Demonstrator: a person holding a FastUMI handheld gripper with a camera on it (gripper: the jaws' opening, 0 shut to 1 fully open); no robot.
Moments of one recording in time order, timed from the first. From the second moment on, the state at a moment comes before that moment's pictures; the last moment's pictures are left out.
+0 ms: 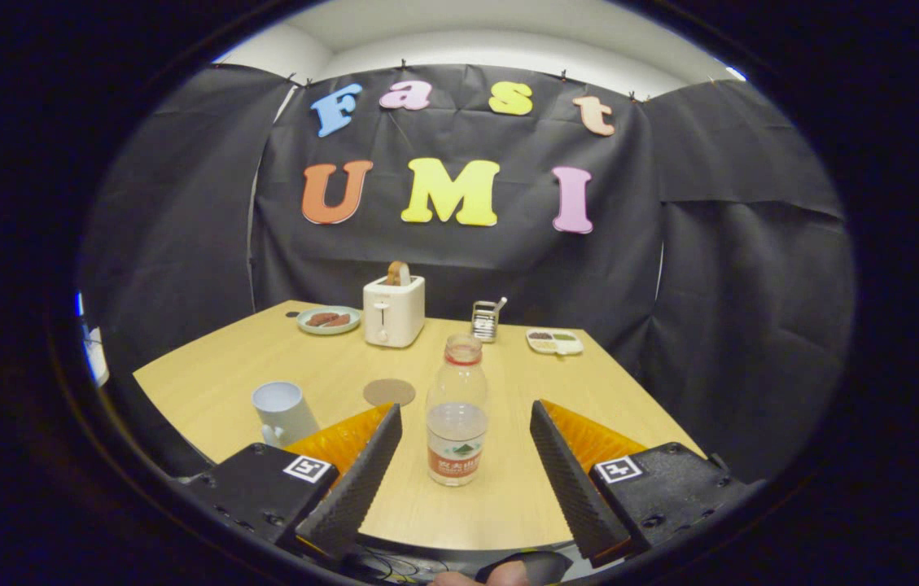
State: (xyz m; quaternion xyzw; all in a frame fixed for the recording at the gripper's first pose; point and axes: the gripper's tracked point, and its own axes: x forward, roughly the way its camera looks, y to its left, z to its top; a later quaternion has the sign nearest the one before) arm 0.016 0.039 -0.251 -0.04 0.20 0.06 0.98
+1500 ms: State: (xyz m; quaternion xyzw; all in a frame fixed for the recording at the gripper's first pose) arm 0.117 0.084 -0.315 -0.07 0.21 0.06 0.97
